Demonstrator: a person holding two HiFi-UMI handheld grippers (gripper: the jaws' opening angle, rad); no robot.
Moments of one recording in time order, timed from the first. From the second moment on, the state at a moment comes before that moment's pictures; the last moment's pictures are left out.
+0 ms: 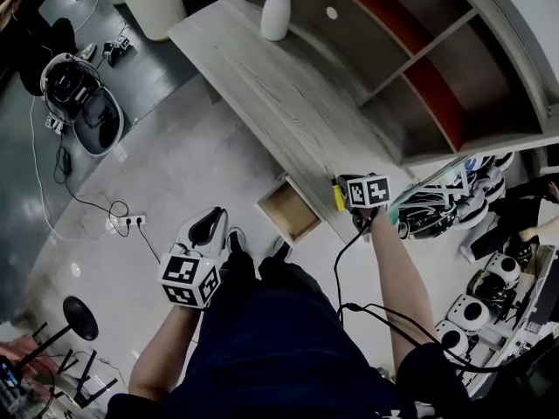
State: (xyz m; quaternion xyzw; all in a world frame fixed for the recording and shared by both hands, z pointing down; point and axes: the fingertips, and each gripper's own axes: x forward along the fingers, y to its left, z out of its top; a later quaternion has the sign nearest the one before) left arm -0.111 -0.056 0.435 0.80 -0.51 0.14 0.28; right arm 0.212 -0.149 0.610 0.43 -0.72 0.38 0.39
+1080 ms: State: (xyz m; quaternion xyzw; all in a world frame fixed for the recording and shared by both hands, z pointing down) left arm 0.030 -0.119 0.260 0.91 -0.41 0.06 0.08; right arm 0.224 -0.090 0.230 0.60 -0.80 0.04 0.03
